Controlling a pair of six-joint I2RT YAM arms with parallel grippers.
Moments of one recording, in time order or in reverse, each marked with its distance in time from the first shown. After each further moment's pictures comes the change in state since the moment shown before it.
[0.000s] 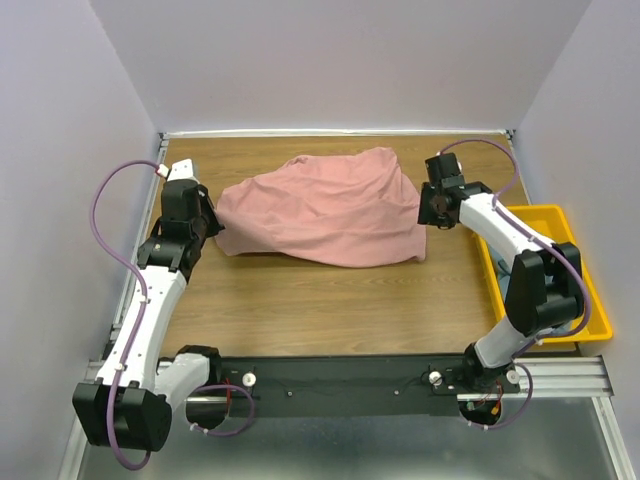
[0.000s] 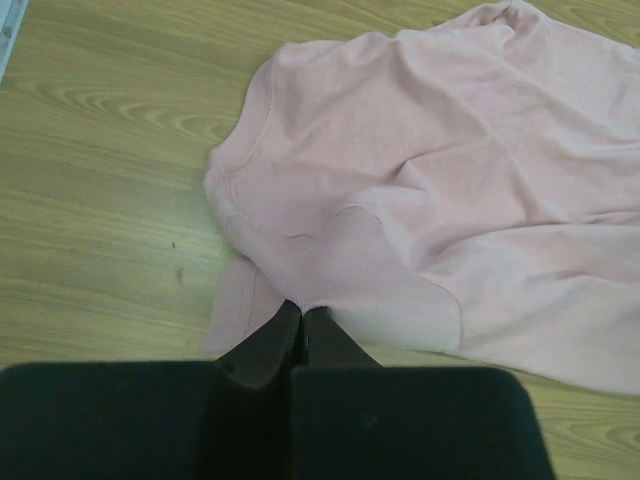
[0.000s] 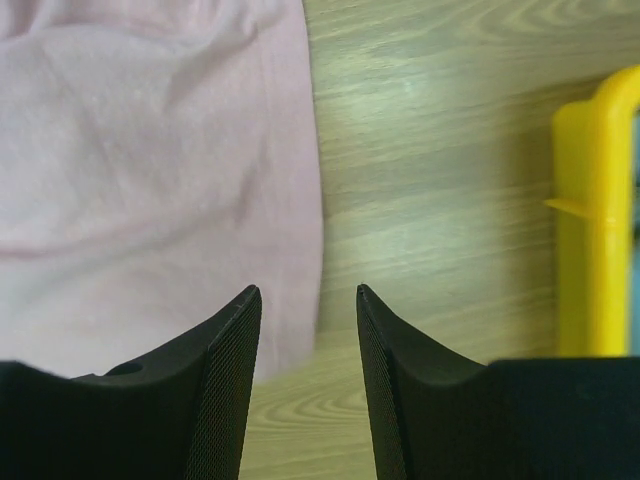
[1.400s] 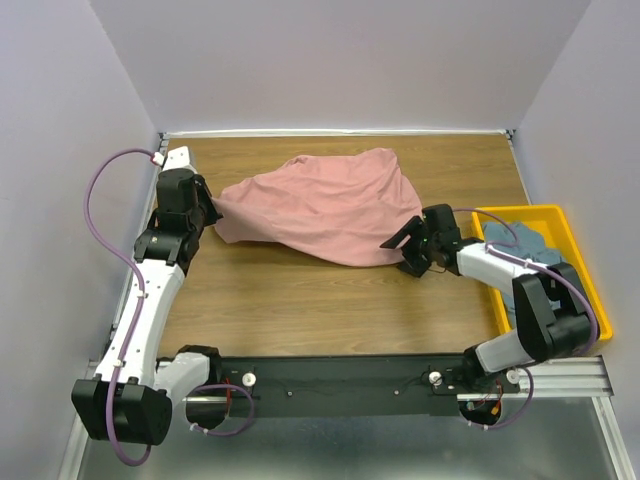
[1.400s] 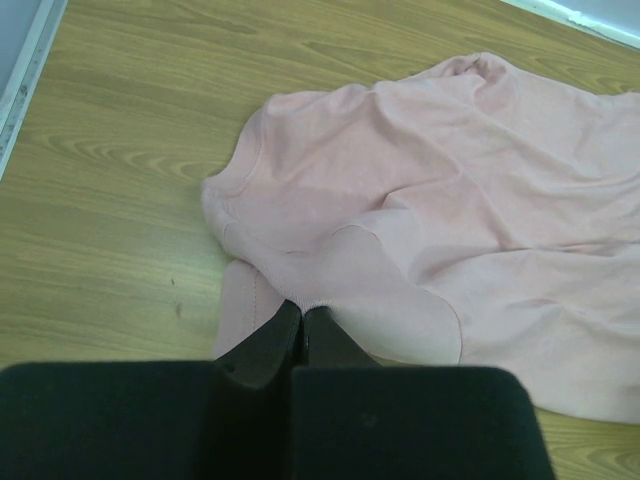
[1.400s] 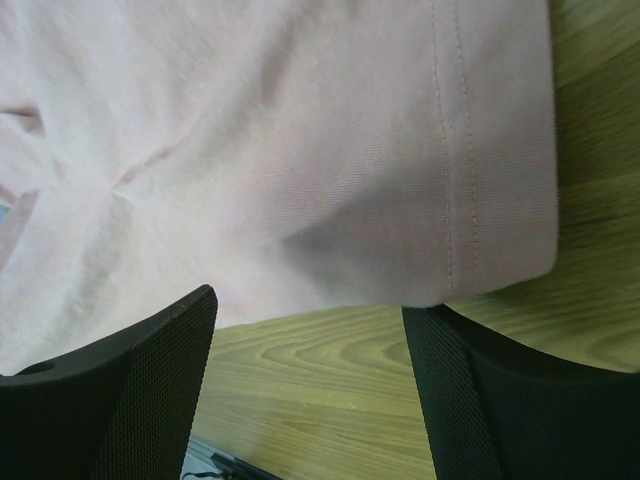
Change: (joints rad) left arm 0.002 0.032 0.080 0.016 -0.005 0.014; right arm 0.024 -0.177 -0.539 0.492 -0.439 0.777
